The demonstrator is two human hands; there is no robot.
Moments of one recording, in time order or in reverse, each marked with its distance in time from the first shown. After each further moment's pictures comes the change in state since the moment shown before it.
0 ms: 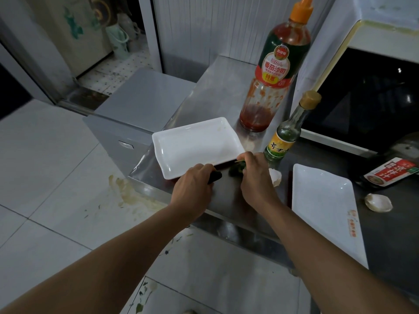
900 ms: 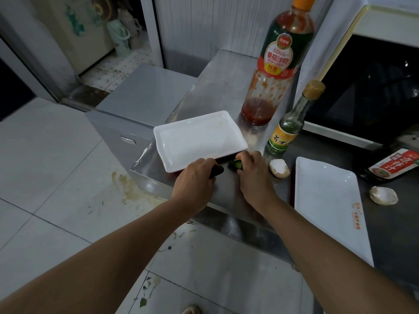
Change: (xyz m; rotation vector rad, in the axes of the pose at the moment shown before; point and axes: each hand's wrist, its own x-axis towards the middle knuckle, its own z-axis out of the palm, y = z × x) left_hand -0.004 0.001 -0.001 -0.008 -0.017 0.000; right_hand -0.006 0.006 0.012 -0.185 -0.047 -0.076
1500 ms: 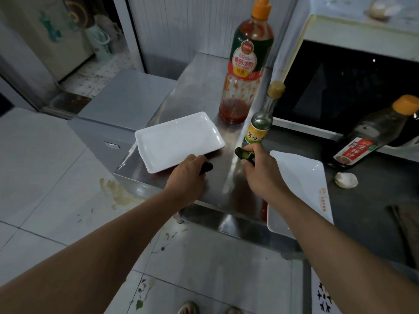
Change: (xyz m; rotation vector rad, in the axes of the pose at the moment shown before) left_hand 0.004 0.024 -0.001 0.025 -0.092 0.027; right_hand -0.025 0.016 -0.072 0.375 0.025 0.241
